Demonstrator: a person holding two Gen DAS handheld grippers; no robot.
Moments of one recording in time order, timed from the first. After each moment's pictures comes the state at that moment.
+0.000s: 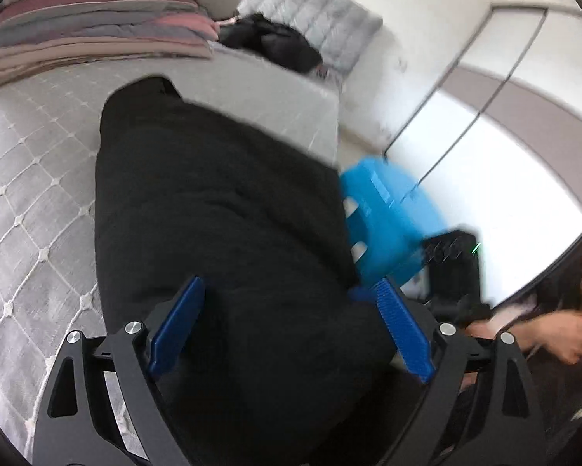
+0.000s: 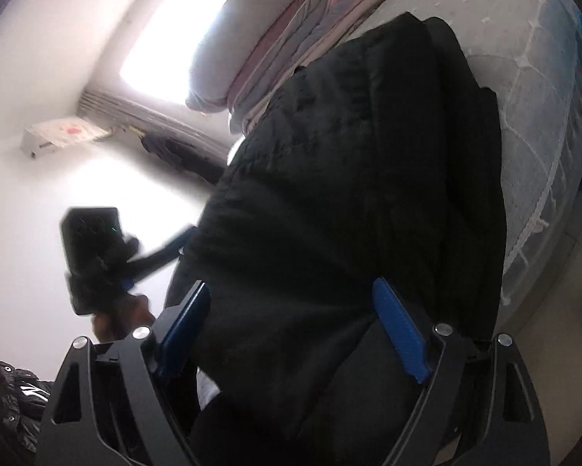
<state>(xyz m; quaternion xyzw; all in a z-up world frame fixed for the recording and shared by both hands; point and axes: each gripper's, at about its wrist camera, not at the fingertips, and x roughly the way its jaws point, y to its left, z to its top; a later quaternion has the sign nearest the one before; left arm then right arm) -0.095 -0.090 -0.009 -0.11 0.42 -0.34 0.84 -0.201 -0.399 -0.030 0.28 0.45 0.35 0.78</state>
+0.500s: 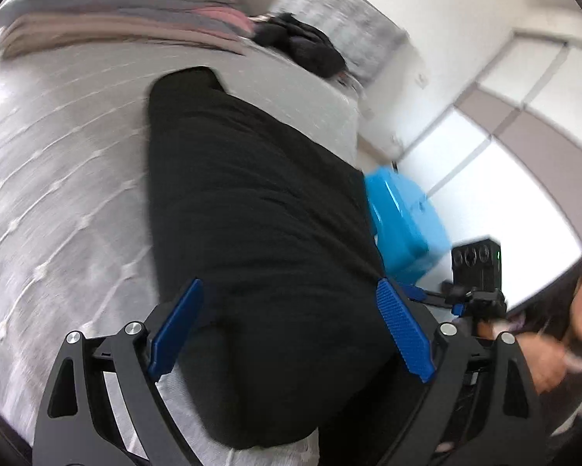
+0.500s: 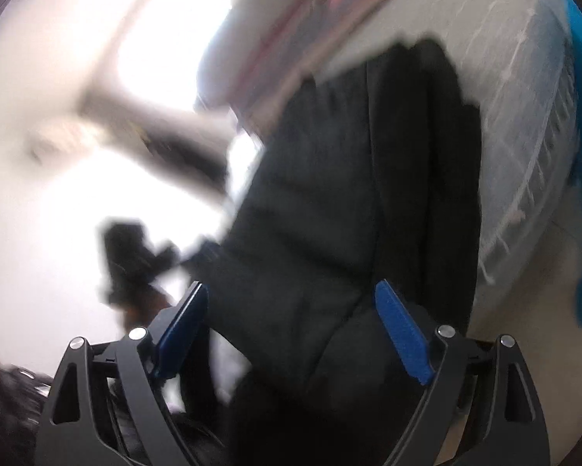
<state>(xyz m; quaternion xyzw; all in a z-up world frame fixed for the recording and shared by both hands) -0.091 -0.018 -0.006 -0.19 0.43 -0.31 0.82 -0.216 -0.455 0.010 0.30 0.44 0.34 0.78</state>
